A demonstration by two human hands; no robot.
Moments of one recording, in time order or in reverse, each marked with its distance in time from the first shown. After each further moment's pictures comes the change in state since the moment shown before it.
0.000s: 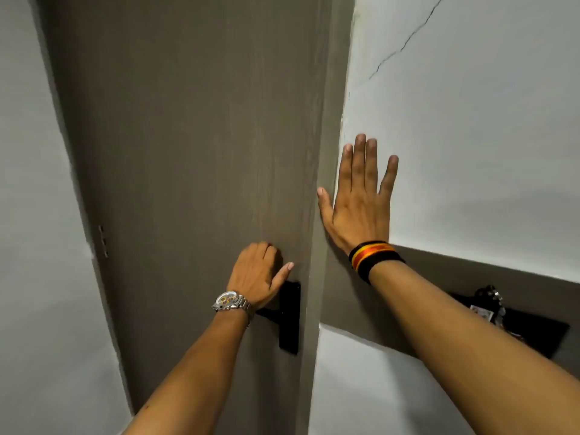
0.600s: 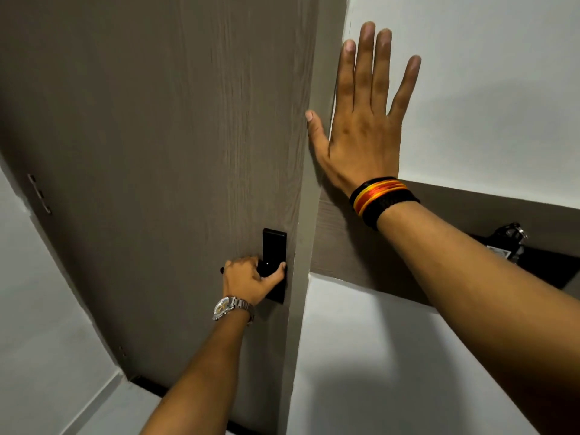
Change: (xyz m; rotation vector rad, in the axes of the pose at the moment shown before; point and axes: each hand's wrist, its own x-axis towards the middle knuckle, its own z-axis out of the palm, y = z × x) left_hand -0.082 0.007 0.097 -0.209 -0.255 -0.379; right_hand 0.009 -0.004 0.013 -0.094 0.140 0.021
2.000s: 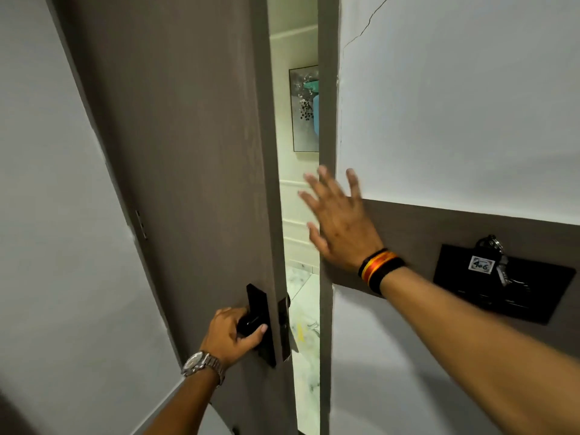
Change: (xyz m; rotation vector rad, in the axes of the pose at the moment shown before) left_hand -0.117 -0.052 -0.107 -0.086 -0.037 0.026; right_hand -0.084 0.001 -0.026 0.441 -0.127 -0.470
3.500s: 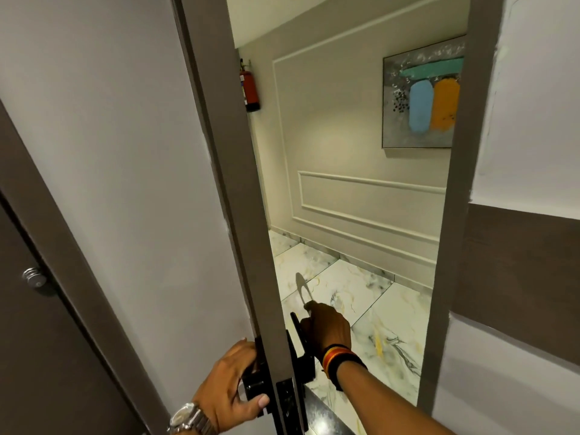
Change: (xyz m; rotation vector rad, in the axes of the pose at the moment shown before) left_hand -0.098 -0.073 -0.113 -0.038 -0.115 0.033; right_hand -0.008 -0.250 0.114 0.792 -0.724 0.526
